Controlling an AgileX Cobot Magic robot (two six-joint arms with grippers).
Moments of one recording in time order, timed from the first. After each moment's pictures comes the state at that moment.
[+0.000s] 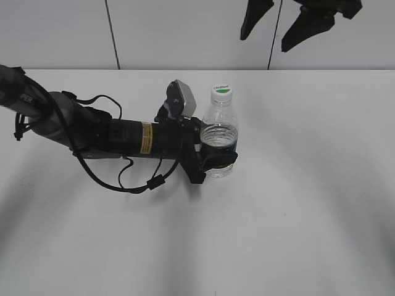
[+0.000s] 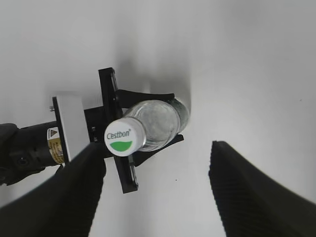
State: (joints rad) left arm -0.42 2.34 -1.27 1.25 -0.96 -0.64; right arm 0.45 1.84 -1.82 0.19 1.21 0.32
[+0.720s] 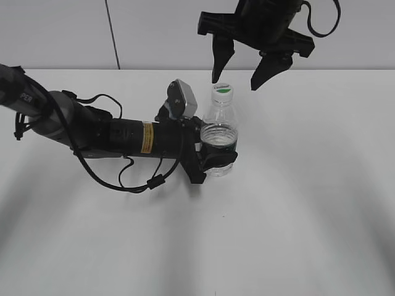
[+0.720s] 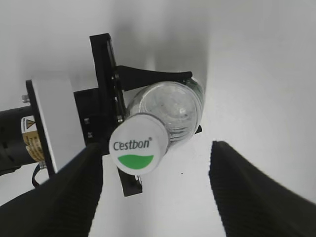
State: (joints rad) left arm -0.43 2.34 -1.27 1.24 -0.93 -0.62; right arm 0.53 1.99 -1.84 0.17 1.21 0.35
